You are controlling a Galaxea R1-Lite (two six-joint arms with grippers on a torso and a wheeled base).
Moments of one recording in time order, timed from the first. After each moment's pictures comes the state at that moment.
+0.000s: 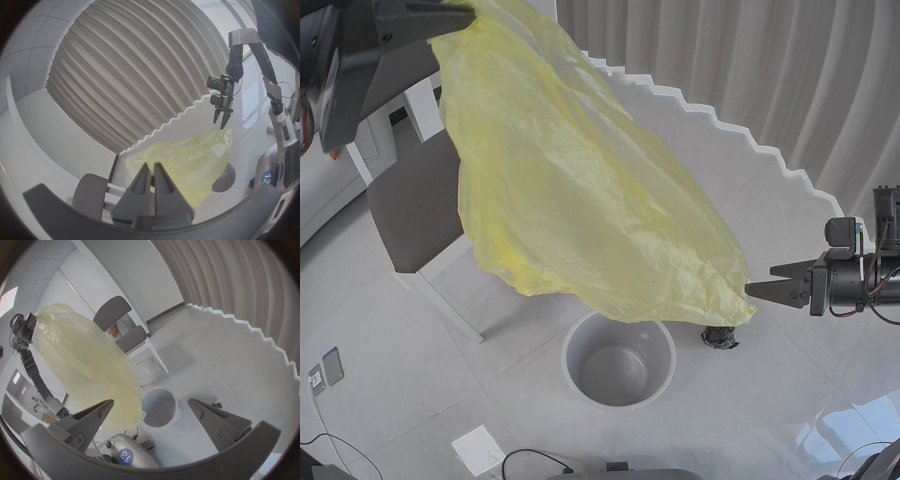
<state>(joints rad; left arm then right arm) -1.18 1.36 -1.73 0.44 0.68 0.96 0.28 1.41 -0.81 -0.15 0.48 0.08</state>
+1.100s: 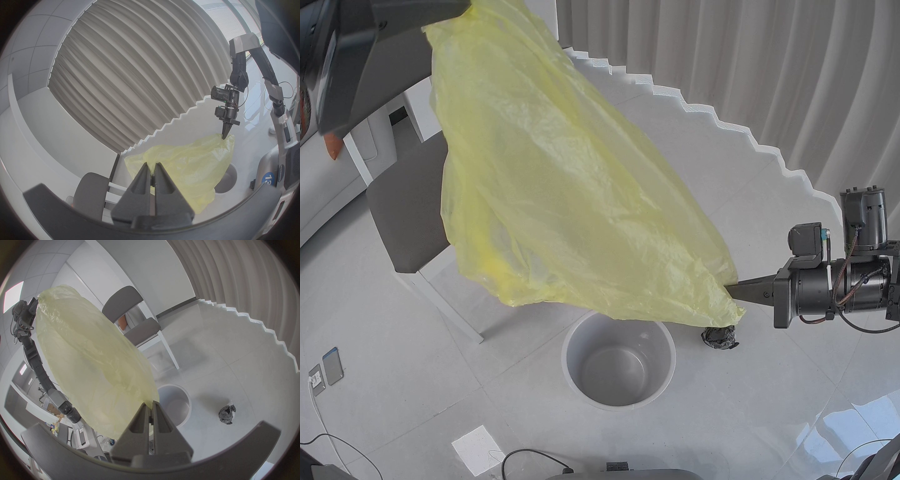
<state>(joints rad) -1.17 1.35 -1.74 0.43 0.68 0.95 0.42 1.52 -0.83 -0.21 0.43 0.08</state>
